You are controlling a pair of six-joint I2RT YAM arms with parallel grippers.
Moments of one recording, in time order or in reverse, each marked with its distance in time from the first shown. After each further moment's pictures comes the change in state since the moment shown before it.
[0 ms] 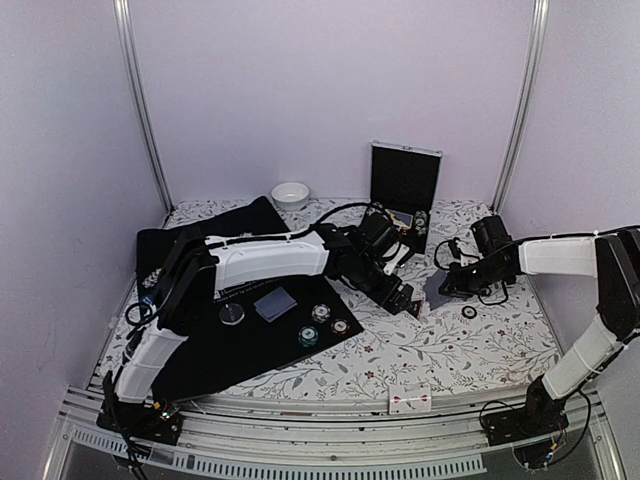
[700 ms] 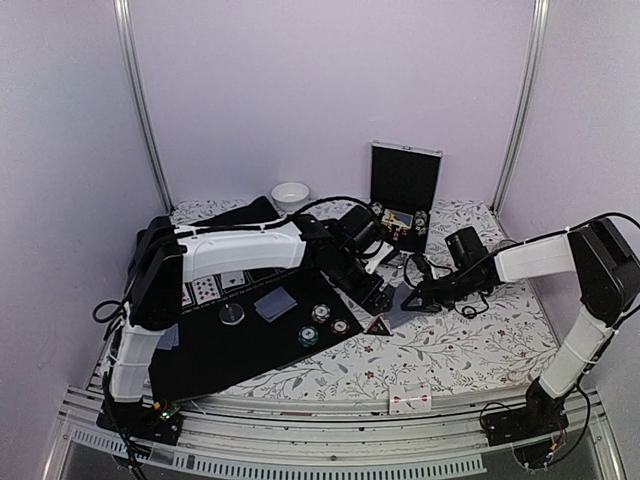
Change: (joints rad) left arm 0.011 -0.156 -0.169 -0.048 0.008 0.024; right arm 0.127 0.150 0.005 0.143 -0.355 0.049
